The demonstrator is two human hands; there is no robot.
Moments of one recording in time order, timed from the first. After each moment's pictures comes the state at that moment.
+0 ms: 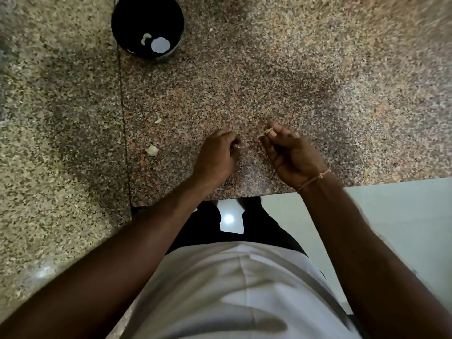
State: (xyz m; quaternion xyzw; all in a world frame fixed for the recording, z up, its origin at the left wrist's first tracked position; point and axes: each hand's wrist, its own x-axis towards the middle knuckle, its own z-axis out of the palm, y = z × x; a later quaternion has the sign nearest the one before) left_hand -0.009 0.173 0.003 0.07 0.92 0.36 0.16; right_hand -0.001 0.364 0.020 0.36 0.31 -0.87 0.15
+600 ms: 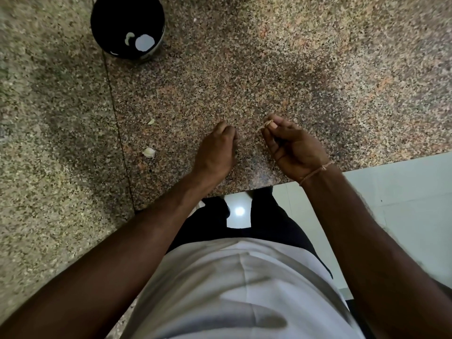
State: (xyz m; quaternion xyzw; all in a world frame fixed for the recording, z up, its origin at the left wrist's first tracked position) left_hand -0.013 0.179 -0.008 0.14 0.94 0.24 0.17; right_hand 0.009 0.370 0.012 0.38 0.28 -0.88 0.12
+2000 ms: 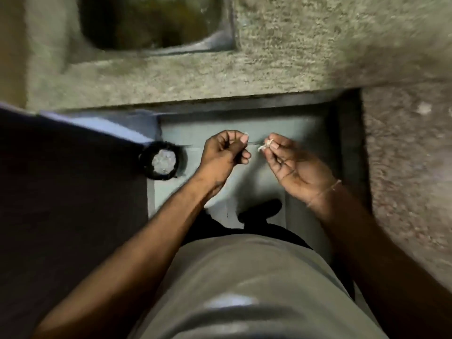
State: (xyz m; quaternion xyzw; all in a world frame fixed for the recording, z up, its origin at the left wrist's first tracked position) left_hand 0.421 0.205 0.028 -0.57 0.29 0.67 -0.37; right_hand 0.244 0.219 0.037 0.02 0.45 -0.48 0.75
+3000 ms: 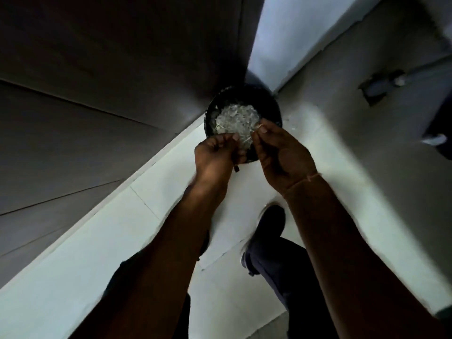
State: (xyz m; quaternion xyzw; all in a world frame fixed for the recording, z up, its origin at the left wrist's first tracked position) left_hand 0.740 0.225 -0.445 -0.68 -0.19 0.40 -0.58; right_hand 0.676 0.118 -0.436 -0.16 0.54 -0.14 0.82
